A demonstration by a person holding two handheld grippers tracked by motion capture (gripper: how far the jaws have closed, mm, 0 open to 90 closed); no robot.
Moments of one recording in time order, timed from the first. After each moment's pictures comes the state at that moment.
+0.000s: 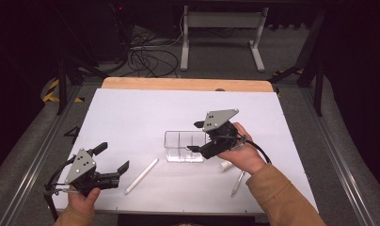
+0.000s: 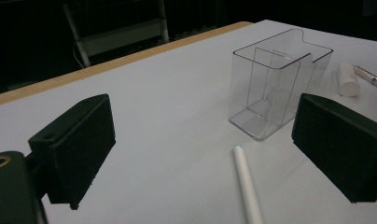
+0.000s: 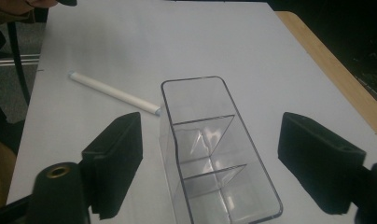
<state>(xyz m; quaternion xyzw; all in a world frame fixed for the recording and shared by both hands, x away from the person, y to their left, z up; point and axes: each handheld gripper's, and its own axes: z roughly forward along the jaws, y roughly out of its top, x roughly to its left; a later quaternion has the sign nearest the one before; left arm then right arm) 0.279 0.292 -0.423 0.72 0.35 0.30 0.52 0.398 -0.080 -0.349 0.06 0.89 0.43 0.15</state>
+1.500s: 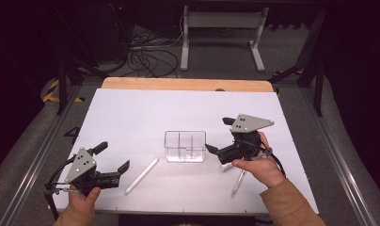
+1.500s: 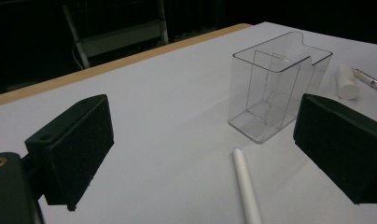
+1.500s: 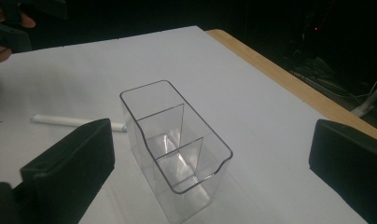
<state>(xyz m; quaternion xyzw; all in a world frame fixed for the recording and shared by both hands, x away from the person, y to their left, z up) 0.280 0.291 -0.423 0.72 0.35 0.30 0.52 0.371 -0.133 -0.349 0.20 0.82 0.50 0.20</state>
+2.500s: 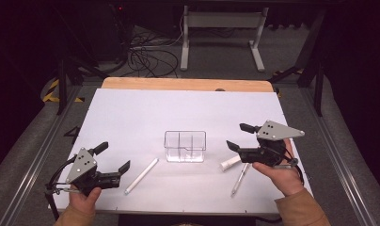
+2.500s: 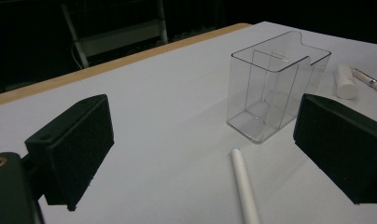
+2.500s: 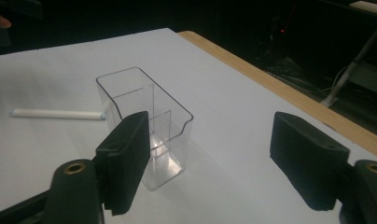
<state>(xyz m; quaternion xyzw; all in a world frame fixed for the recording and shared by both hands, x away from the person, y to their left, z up) 0.280 0.290 -0.423 0.72 0.35 0.30 0.52 0.351 -0.186 -0.350 0.24 0.80 0.50 0.24</state>
